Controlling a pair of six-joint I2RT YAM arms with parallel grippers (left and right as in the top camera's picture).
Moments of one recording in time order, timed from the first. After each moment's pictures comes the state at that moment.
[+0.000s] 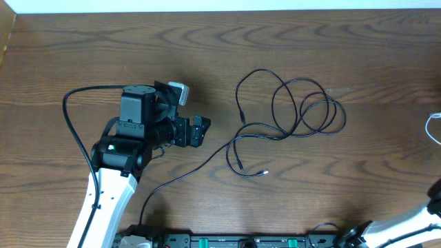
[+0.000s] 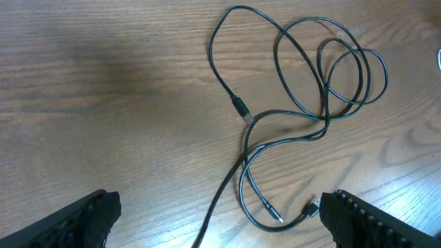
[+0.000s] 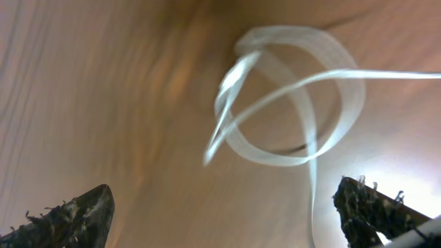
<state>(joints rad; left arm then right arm) -0.19 1.12 0.95 -0.69 0.39 -0.07 -0.79 1.93 1.63 -0.93 -0.25 0.34</state>
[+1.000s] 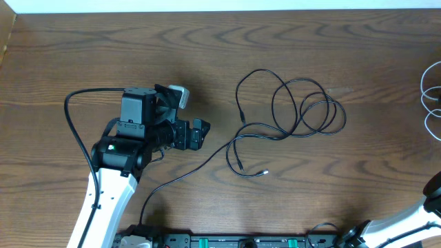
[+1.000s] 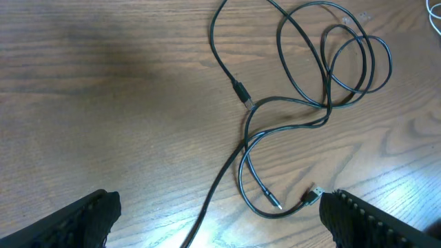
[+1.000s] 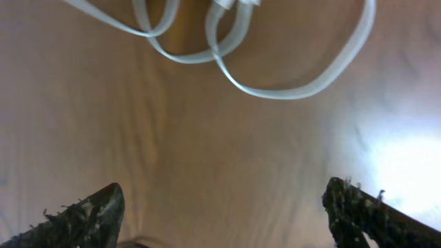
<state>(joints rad) -0.19 1.12 0.95 -0.73 0.39 -0.07 -0.75 1.93 1.63 -1.00 -0.19 0.55</state>
